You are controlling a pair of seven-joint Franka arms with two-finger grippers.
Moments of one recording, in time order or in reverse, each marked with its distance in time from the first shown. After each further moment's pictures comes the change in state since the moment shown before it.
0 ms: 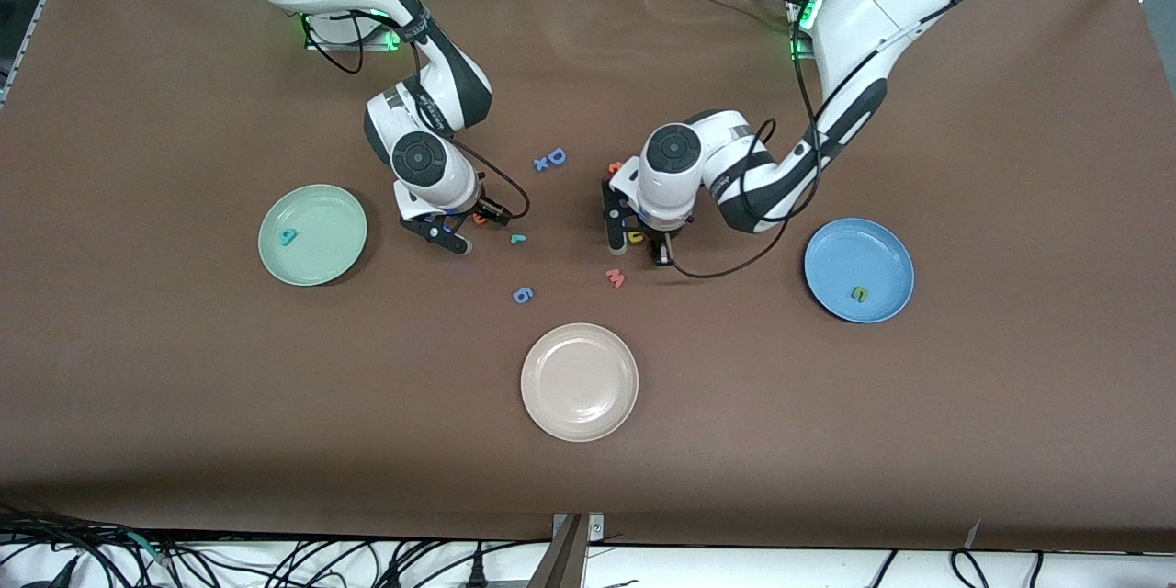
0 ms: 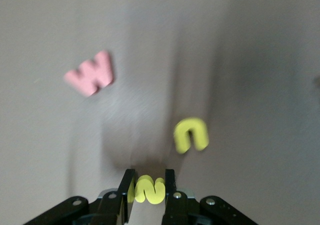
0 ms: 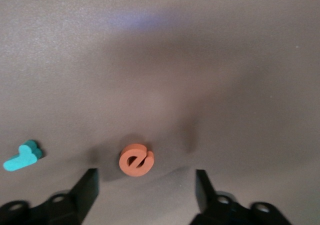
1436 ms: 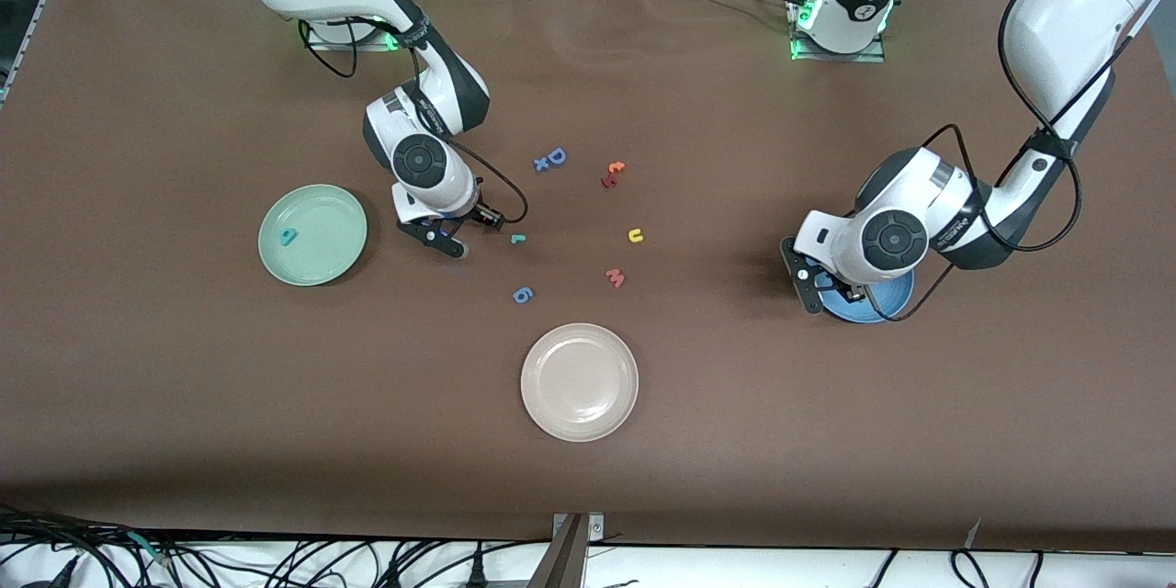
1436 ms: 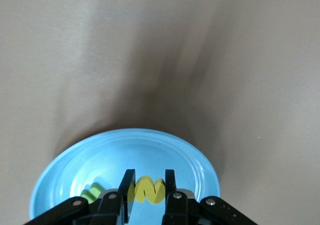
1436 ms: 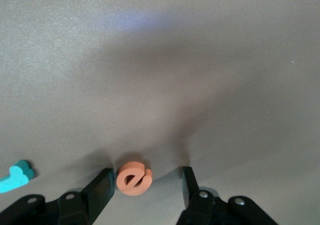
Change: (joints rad) left arm 0.583 -0.059 -0.209 -0.045 0.000 -0.386 0.213; right arm -0.001 0.014 -0.008 0.000 -0.042 0.031 0.036
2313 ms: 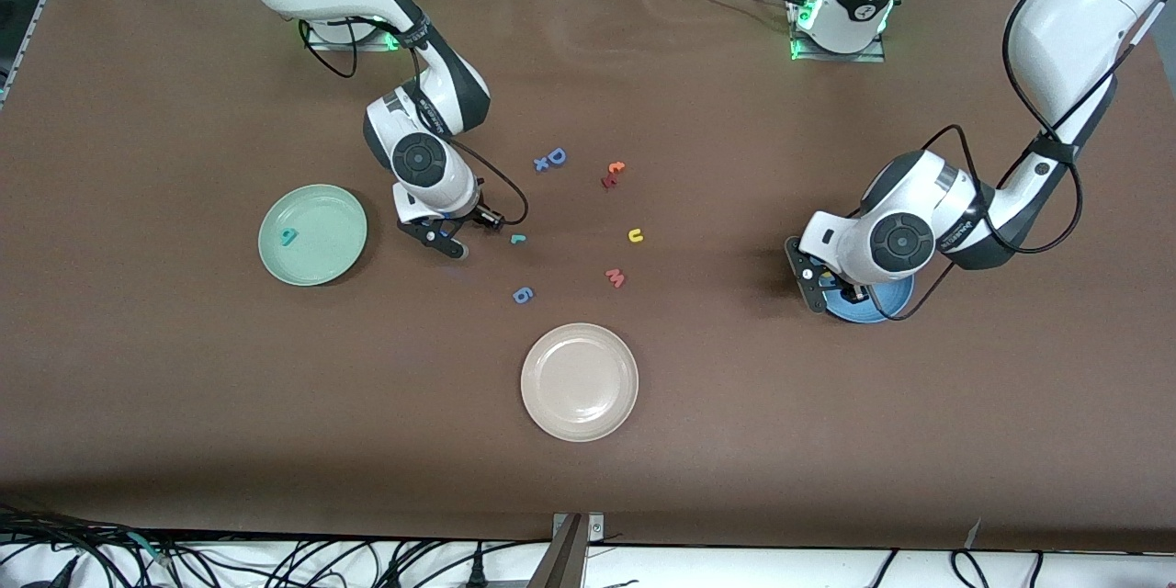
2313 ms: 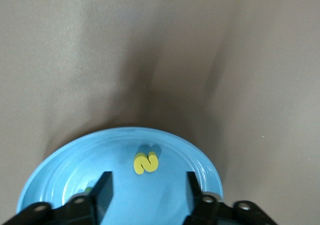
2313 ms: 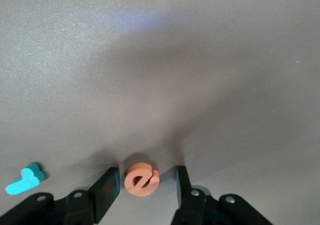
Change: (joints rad) left arm 0.027 0.005 -0.002 -0.021 0.000 0.038 0.018; right arm 0.000 0.000 0.002 0.001 0.001 0.017 0.019
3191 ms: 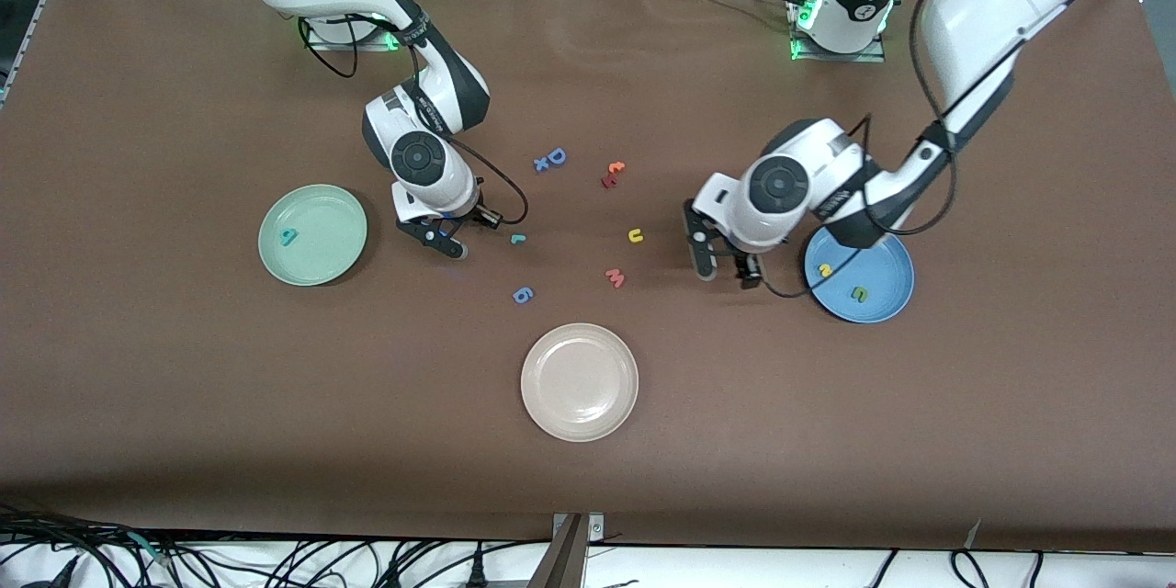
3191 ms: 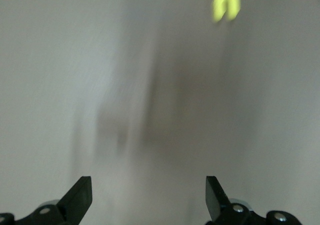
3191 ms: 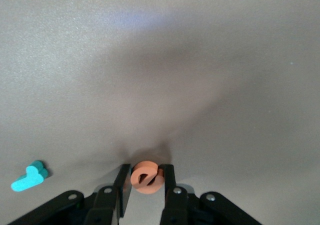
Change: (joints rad) left arm -0.247 0.032 -0.049 0.005 0.000 0.146 -0.140; right arm -0.001 -0.012 -0.001 0.006 0.000 -0.022 -0.001
